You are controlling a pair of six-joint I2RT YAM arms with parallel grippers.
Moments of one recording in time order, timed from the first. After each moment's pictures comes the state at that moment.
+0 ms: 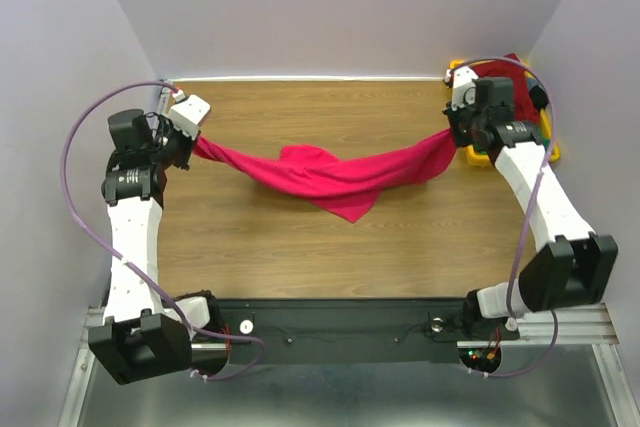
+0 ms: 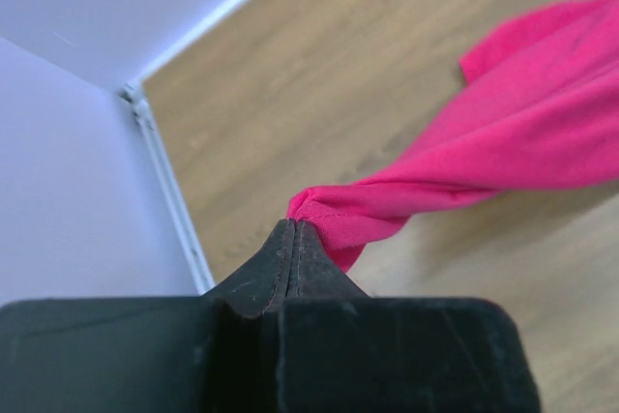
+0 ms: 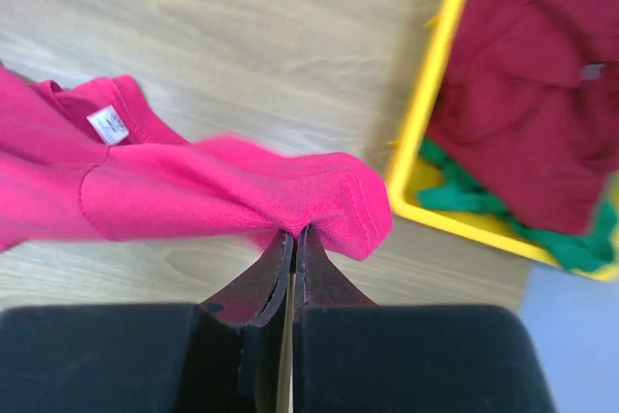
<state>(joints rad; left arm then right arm) 0.20 1.07 1.15 -0.51 0.48 0.61 0.09 1.36 1.33 -0.58 0.01 -0.29</state>
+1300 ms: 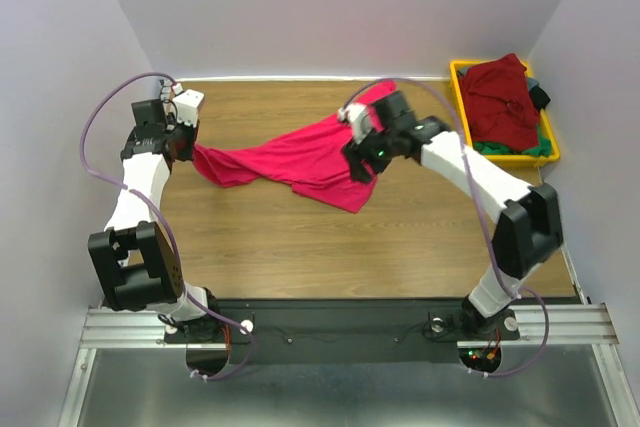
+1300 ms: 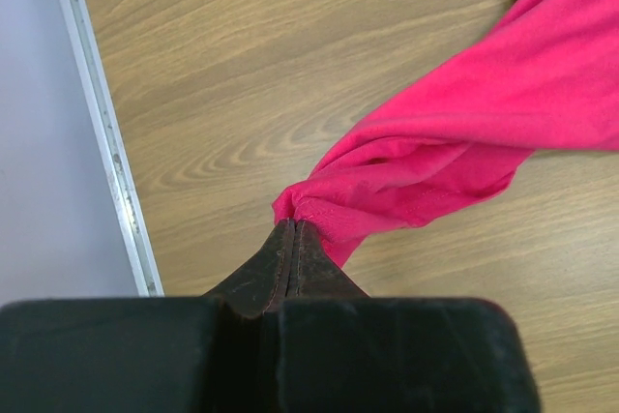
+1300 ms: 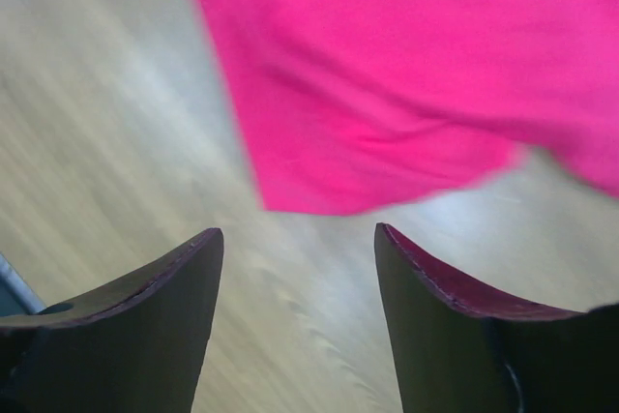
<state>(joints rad) 0.20 1.45 1.15 -0.41 0.25 0.43 0.47 1.66 1.50 -0.70 -0.27 -0.27</state>
